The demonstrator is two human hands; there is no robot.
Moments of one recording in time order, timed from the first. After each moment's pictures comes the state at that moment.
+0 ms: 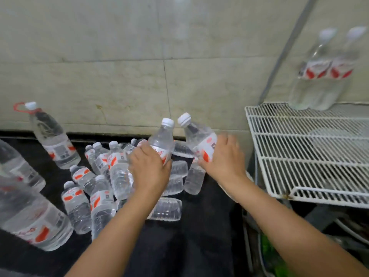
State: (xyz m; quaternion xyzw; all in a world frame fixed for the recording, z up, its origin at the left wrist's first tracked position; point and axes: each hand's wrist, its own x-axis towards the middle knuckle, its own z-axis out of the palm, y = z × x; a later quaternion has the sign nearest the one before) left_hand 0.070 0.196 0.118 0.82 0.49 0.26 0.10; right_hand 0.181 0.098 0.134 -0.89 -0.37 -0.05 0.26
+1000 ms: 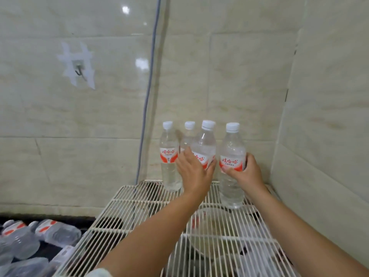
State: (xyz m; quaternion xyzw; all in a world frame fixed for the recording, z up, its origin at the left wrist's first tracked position) left_hand 0.546 -0.053 0.206 0.81 0.28 0.42 0.31; right_hand 0.626 -0.144 0.205 -0.71 -0.28 -0.01 0.65
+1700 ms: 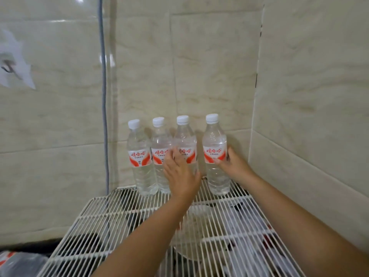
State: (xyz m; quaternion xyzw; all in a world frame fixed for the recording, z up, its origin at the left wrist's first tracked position) left_hand 0.591 -0.050 0.178 0.87 0.25 0.34 0.24; right_hand 0.667 -0.156 0.205 -0.78 -0.30 0.07 0.54
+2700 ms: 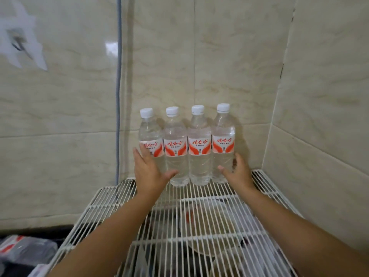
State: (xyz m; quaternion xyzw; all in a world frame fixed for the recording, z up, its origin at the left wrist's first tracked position) left_hand 0.542 0.051 0.160 0.86 0.30 0.35 0.23; right_hand 0.666 -0.114 0.149 -0.81 -0.19 0.00 0.55
